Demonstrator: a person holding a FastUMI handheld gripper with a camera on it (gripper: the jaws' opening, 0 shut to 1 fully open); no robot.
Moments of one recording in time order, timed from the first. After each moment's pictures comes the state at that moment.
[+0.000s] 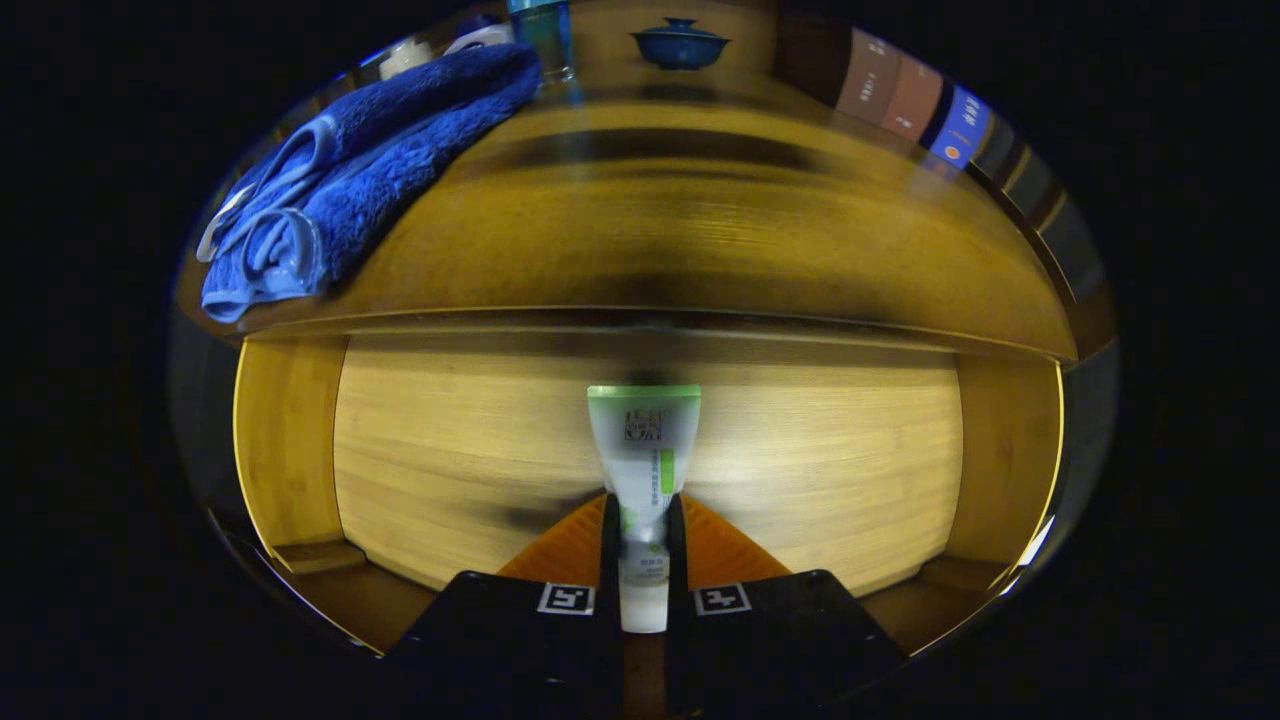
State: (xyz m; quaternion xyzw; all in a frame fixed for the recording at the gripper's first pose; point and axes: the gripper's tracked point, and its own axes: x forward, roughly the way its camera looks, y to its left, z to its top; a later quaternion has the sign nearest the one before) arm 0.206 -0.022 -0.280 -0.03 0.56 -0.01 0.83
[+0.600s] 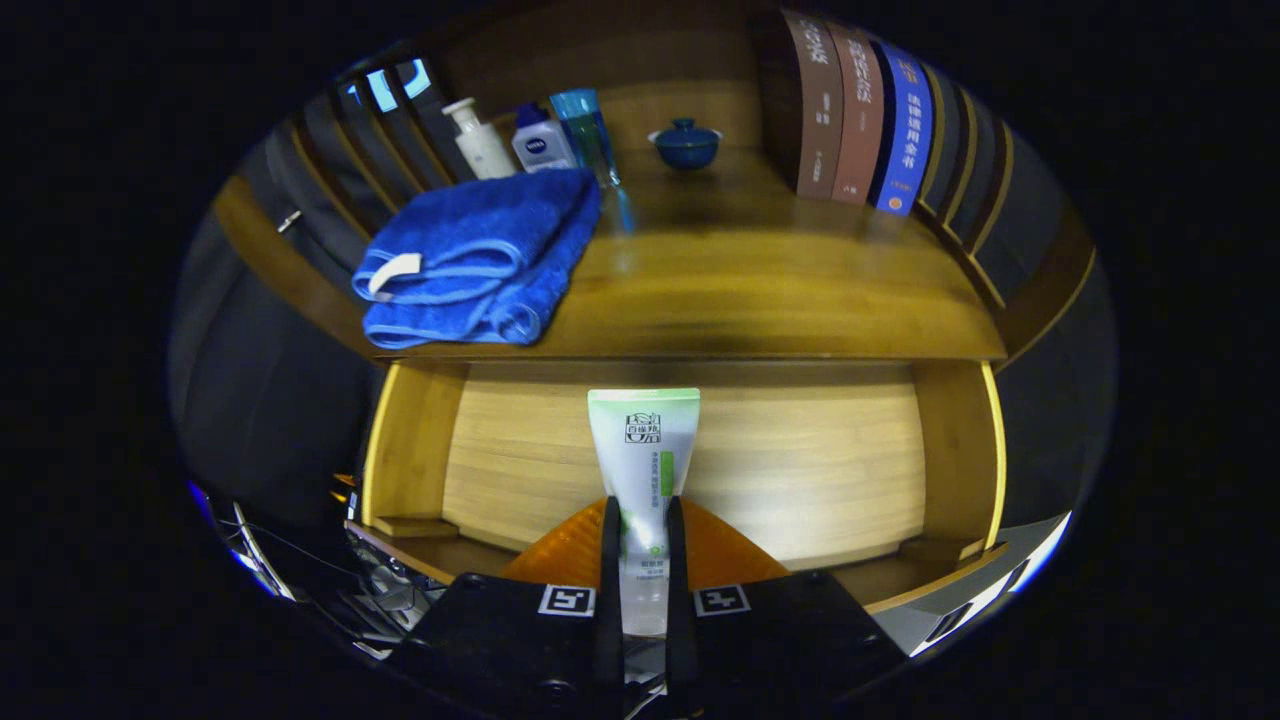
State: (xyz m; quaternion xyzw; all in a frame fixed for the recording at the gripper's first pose) arm 0.182 -0.013 -0.166 0.00 0.50 0.05 0.86
